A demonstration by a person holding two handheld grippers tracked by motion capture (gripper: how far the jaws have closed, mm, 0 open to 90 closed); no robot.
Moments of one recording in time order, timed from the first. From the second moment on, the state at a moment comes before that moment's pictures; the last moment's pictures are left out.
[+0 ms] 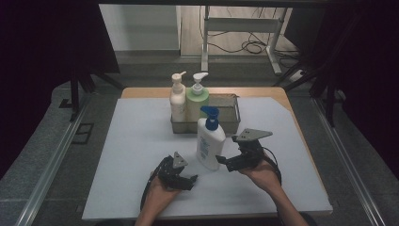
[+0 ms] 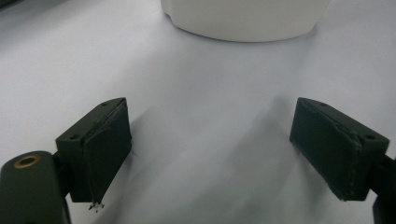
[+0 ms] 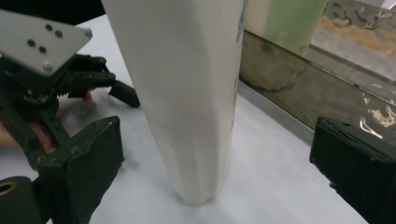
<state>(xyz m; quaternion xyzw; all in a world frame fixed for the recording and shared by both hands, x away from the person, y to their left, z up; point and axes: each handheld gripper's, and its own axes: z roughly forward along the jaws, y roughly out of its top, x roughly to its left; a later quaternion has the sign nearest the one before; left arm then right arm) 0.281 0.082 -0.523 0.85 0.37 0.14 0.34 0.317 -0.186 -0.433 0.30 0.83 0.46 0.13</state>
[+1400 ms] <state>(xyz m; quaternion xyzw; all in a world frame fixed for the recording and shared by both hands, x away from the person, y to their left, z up) 0.280 0.082 -0.523 0.85 0.37 0.14 0.34 0.337 -0.131 -0.423 0.30 0.82 0.46 0.17</state>
